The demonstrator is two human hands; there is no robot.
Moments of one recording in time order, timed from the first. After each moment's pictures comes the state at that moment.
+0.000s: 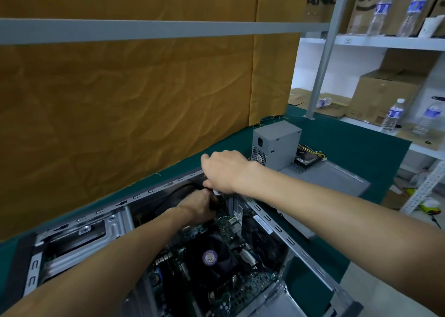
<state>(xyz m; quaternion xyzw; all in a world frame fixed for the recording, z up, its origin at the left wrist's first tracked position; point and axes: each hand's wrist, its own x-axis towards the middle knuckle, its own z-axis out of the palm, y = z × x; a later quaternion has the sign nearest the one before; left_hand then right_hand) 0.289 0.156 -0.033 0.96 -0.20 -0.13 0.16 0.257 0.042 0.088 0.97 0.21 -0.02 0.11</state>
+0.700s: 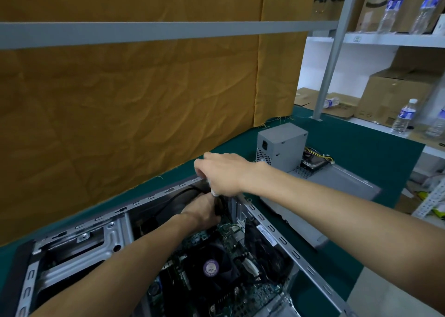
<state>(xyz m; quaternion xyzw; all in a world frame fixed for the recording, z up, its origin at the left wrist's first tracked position) 0.300 0.148 -0.046 0.96 -0.19 -0.11 0.17 0.273 0.034 0.087 0.96 0.27 -0.03 0.04</state>
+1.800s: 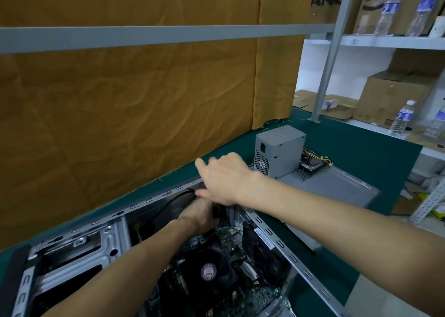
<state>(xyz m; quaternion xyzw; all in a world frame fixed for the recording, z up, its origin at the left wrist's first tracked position) 0.305 0.151 -0.054 0.96 -0.21 -0.09 0.18 0.258 0.039 0.086 0.96 0.23 0.05 0.17</state>
